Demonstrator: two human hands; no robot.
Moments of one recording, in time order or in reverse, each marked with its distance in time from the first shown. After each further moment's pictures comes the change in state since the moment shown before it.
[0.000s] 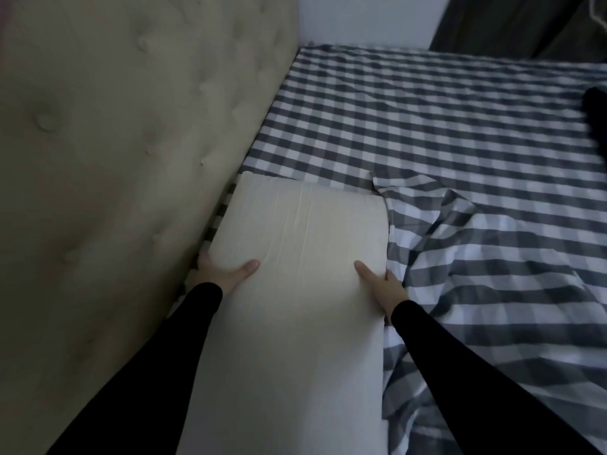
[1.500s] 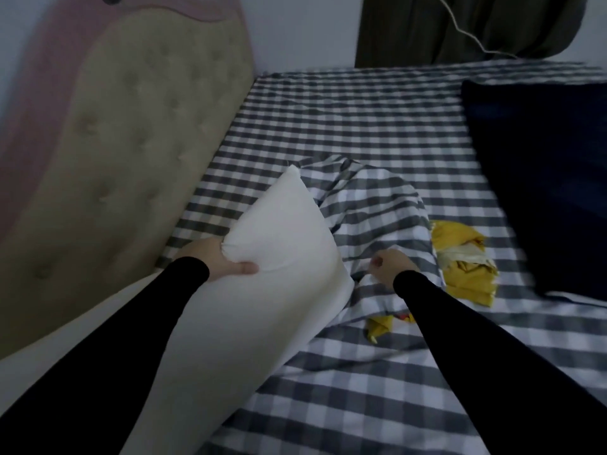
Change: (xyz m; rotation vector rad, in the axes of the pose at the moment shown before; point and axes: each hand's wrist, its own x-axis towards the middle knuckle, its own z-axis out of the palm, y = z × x) left_hand -0.375 0.011 0.010 0.657 -0.095 0.370; right_hand -0.204 0.111 -0.249 -0.912 0.085 -0.257
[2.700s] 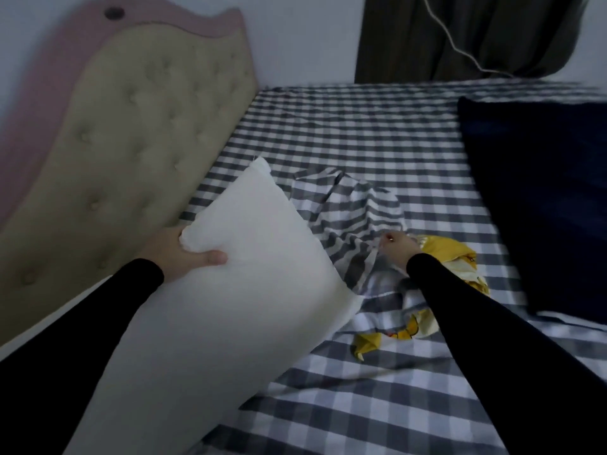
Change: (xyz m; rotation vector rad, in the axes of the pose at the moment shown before) left_hand -0.023 -0.003 -0.022 -0.423 0.258 0.108; right_hand 0.032 0.029 -0.055 0.475 0.114 -0.096
